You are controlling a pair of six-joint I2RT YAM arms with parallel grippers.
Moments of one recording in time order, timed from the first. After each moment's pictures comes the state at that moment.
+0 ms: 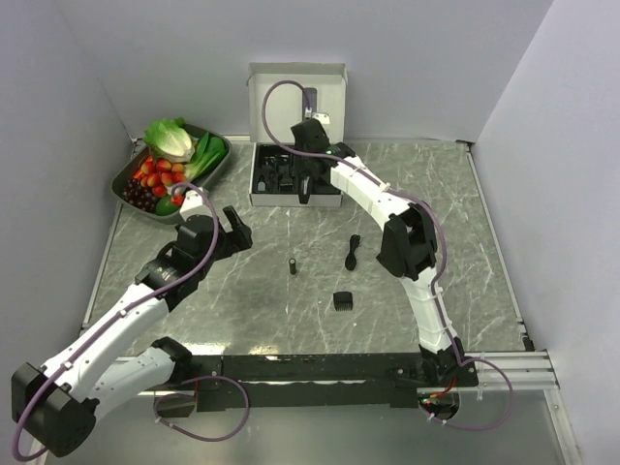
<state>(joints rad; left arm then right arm) -0.54 0.90 0.74 -0.34 -0.36 -0.68 0.59 2.28 2.18 -0.63 0.33 0.46</state>
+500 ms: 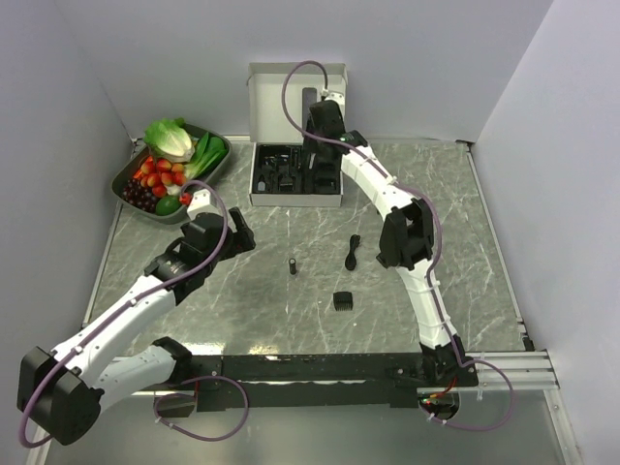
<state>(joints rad) -0.54 0.97 0.74 -0.34 -0.36 -0.68 0.49 2.42 2.40 -0.55 0.26 0.44</state>
